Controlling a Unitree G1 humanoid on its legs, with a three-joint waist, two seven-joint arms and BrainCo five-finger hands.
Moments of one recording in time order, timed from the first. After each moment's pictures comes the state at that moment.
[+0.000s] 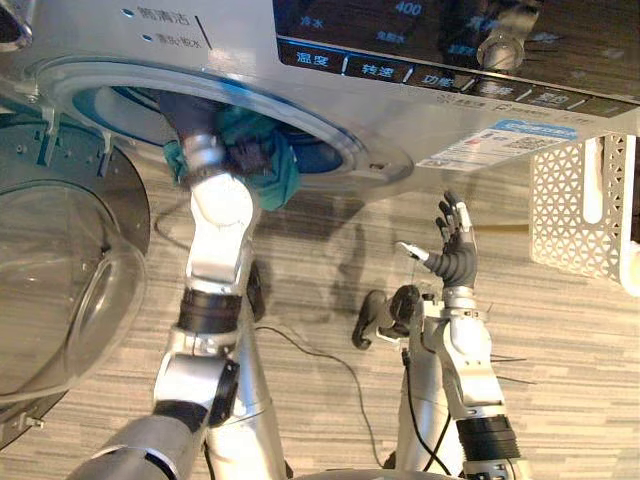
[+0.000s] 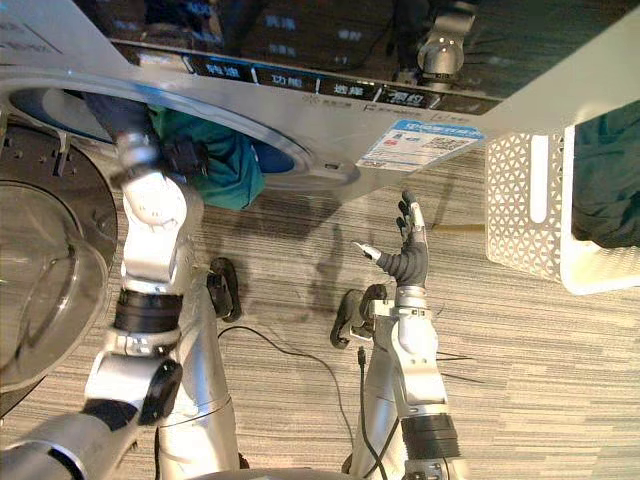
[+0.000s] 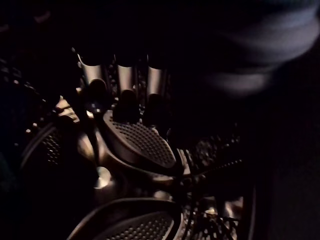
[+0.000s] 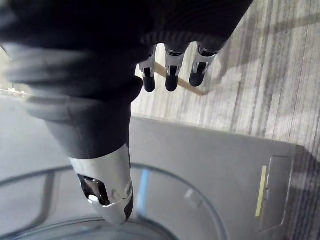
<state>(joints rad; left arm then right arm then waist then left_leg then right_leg) -0.54 0.04 -0.01 -0.07 -0.01 -0.18 0.55 -0.09 -0.01 -0.01 -0.01 -0.03 -0.27 -0.19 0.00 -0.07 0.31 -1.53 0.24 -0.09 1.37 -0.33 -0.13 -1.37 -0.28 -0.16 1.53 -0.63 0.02</state>
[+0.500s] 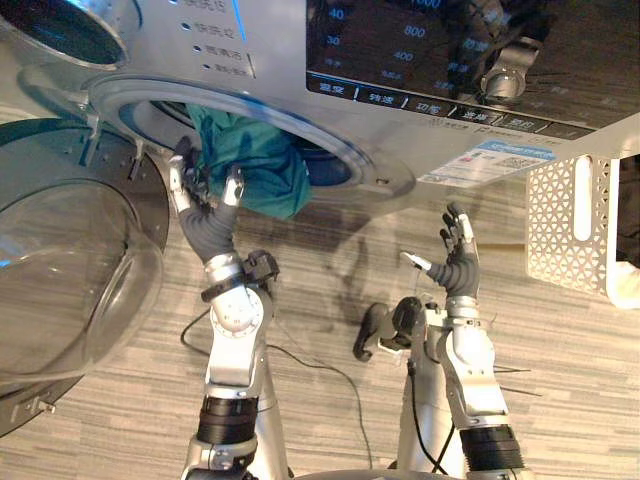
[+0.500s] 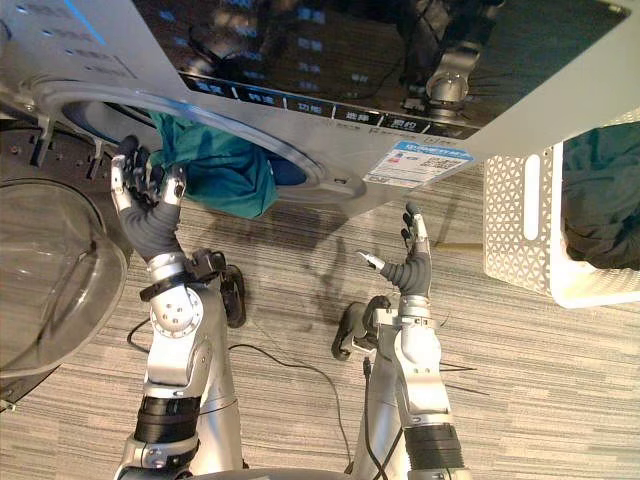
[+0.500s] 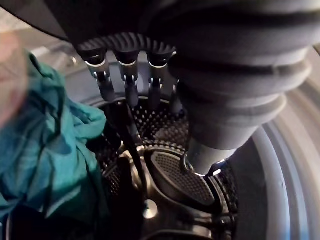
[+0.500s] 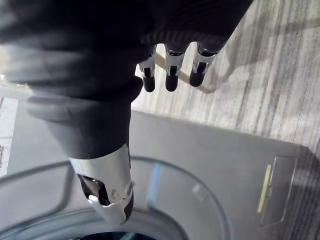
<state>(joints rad) -0.13 -0.06 -0.03 -0.24 0.02 -0.18 0.52 -0.04 -0.01 -0.01 0.01 -0.05 -0.27 -0.20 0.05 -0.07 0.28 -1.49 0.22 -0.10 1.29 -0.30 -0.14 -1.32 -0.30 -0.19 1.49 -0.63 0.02</state>
